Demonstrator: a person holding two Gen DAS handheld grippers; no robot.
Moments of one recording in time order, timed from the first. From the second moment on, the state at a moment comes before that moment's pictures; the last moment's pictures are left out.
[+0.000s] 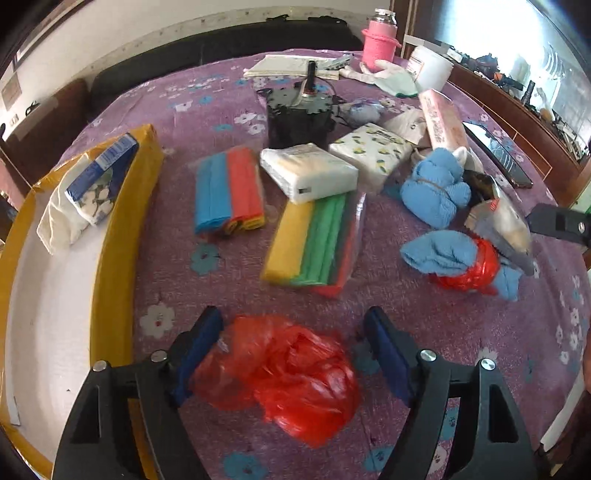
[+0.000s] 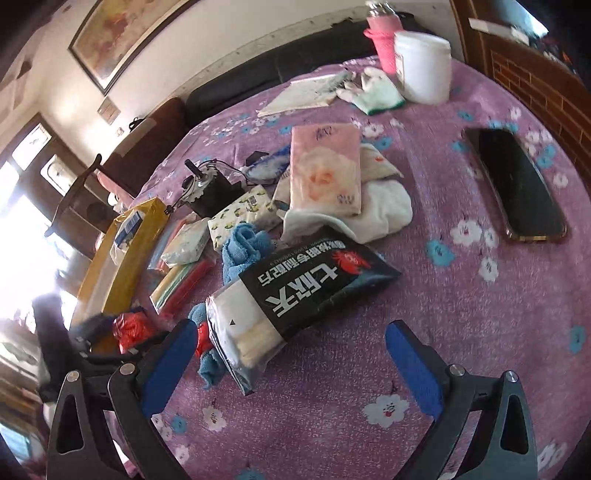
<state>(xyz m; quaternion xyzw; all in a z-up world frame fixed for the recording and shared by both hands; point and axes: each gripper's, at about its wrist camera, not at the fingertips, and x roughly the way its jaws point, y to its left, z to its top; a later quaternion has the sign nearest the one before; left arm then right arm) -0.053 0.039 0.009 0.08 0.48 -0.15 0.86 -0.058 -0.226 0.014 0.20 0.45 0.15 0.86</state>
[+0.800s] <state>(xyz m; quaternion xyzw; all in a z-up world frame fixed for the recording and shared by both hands) -0.088 0.102 0.048 -0.06 0.44 -0.20 0.88 -0.055 -0.229 0.022 0.28 0.44 0.09 0.85</state>
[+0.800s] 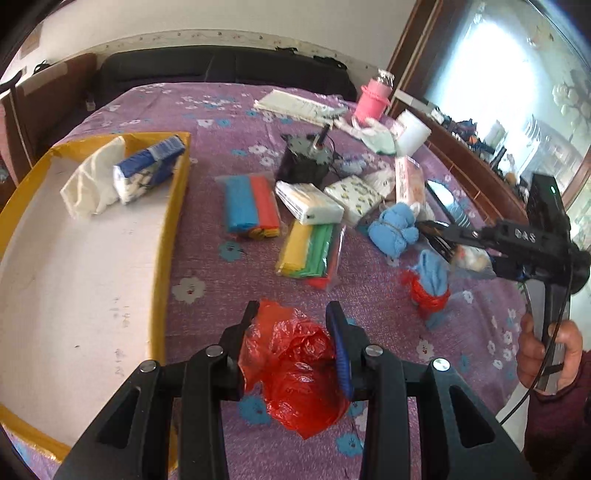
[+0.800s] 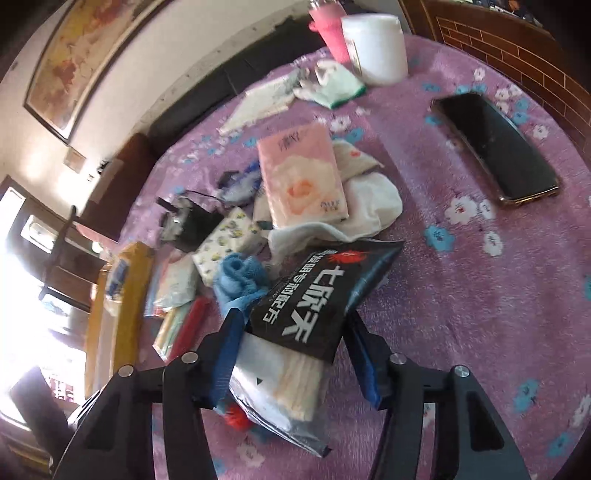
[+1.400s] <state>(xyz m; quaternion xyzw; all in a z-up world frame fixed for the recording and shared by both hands) -0.058 0.217 0.096 -0.08 0.40 -0.10 0.91 -0.059 -0.127 0.100 0.19 0.37 0.23 0.88</state>
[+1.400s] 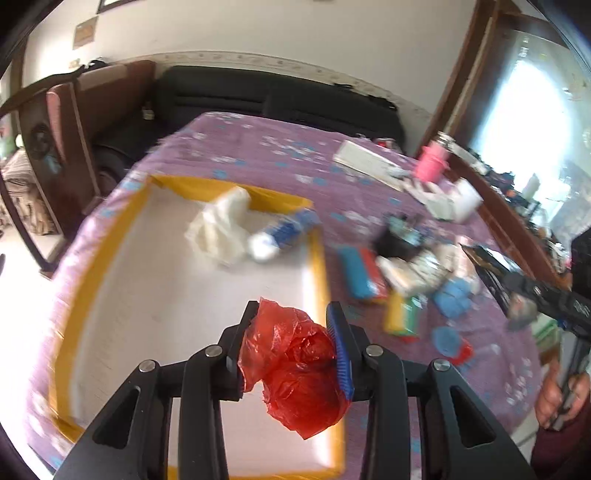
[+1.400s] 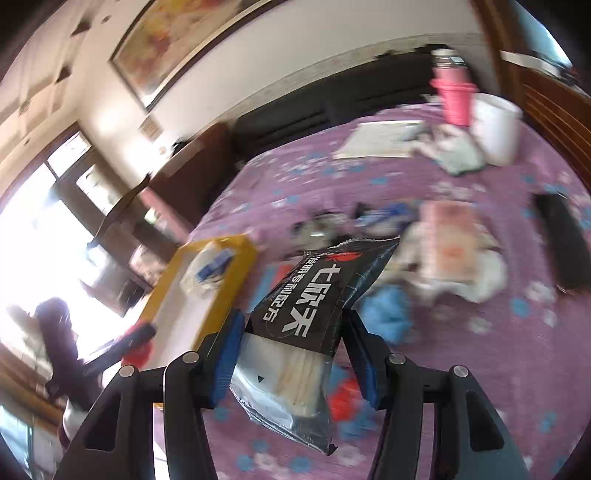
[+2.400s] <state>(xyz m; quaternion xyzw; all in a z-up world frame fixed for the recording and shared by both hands) 0.115 0.325 0.023 -0.19 0.48 -0.06 0.85 0.084 0.131 0.038 0.09 0.48 0.34 0.80</state>
